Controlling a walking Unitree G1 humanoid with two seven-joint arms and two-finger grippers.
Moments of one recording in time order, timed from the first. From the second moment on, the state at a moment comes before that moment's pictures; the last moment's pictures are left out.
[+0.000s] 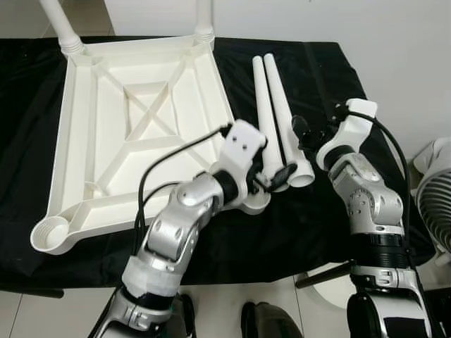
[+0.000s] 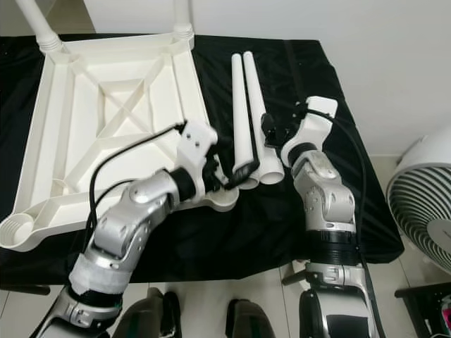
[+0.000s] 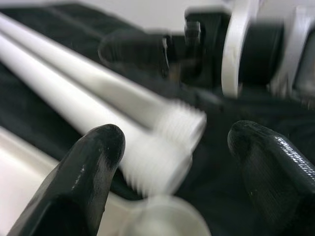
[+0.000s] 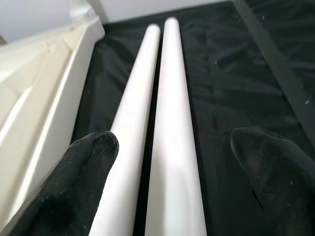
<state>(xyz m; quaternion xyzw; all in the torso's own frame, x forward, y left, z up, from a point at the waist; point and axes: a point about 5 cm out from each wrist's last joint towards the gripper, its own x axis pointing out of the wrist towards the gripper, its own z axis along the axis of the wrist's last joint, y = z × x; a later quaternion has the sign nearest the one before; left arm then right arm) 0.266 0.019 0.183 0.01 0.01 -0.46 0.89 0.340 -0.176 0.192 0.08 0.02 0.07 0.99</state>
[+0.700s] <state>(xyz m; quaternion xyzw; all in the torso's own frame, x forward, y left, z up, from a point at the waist) 0.263 0.049 0.181 0.06 0.00 -0.43 0.90 0.371 -0.181 0.179 0.06 0.16 0.08 0.98</state>
